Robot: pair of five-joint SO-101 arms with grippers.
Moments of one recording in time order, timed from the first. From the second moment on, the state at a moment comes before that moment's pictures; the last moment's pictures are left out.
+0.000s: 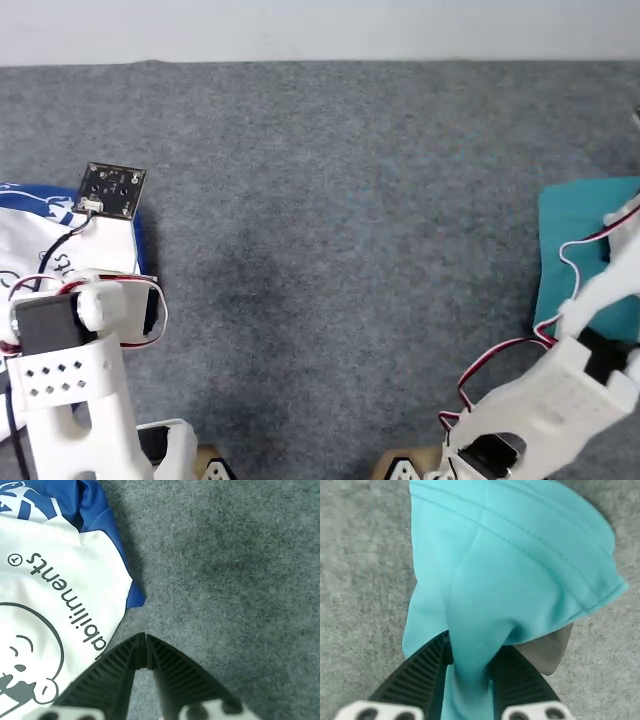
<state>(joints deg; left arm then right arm) -14.7 -45.8 28.3 99.4 -8.3 36.7 22.7 -37.5 99.1 40.7</state>
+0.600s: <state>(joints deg) -14.7 -45.8 28.3 99.4 -8.3 41.2 27.2 -37.5 89.8 40.7</state>
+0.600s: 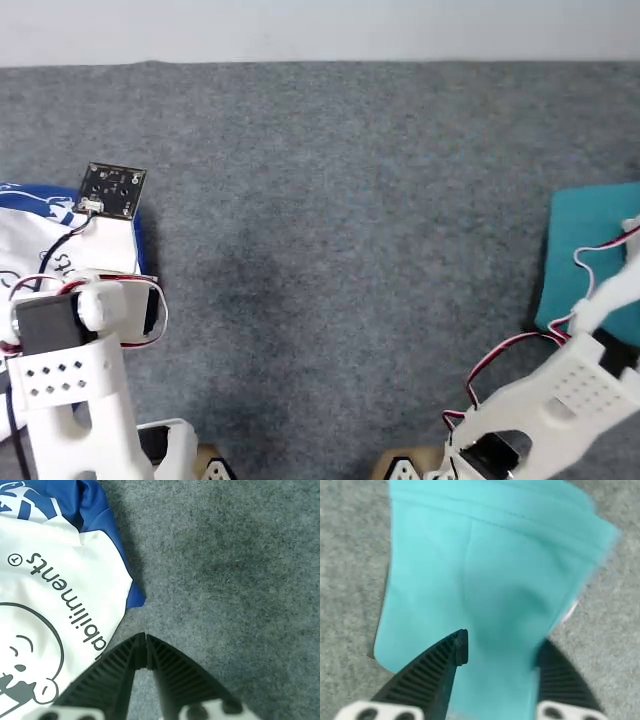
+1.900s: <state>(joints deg) -14.7 -45.8 28.3 99.4 -8.3 34.4 39.8 -37.5 100.5 36.3</state>
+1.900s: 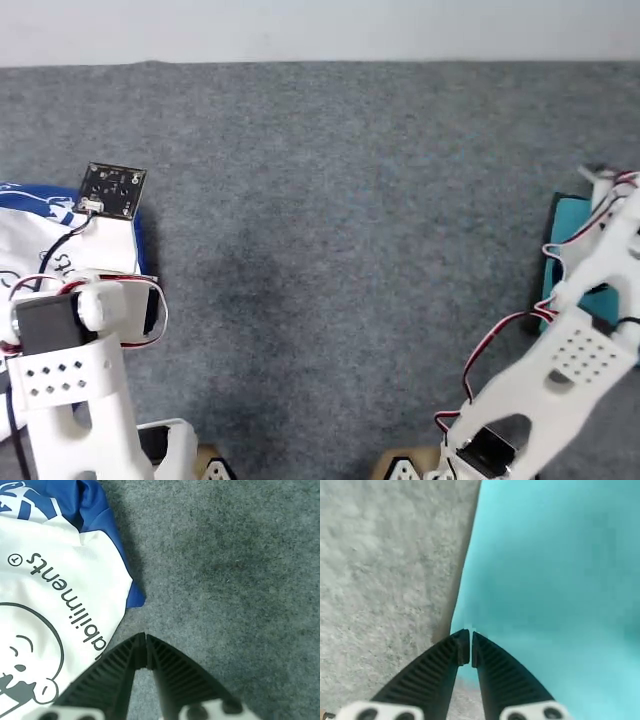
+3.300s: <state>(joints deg) -38.9 -45.8 53.1 75.6 -47.4 17.1 -33.8 14.2 100.6 28.8</state>
